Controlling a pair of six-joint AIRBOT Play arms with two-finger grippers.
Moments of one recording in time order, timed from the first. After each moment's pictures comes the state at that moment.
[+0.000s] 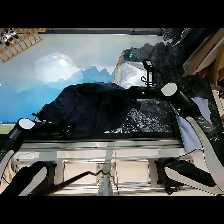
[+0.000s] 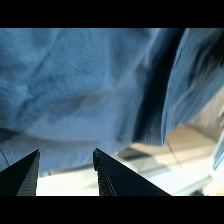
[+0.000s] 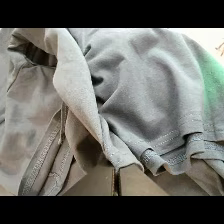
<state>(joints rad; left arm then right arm) 0.04 -0.93 0.36 0.80 -0.96 -1.47 0.24 -1.22 0.96 -0.81 0.80 1.17</state>
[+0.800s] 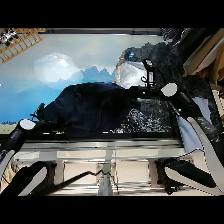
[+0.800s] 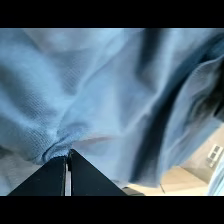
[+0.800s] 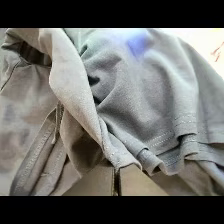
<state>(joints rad) 0.05 -0.93 0.36 0.78 -0.83 -1.50 0.24 -1.19 0.96 -0.86 0.78 1.17</state>
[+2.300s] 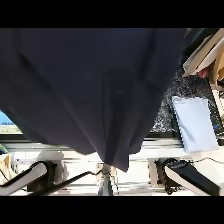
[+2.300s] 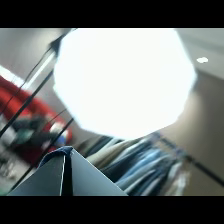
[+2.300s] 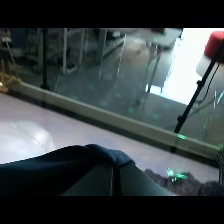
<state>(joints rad) 0.43 -1.27 1.66 -0.07 -0.84 -0.99 0.19 -1.14 1.72 -1.40 0.79 1.30</state>
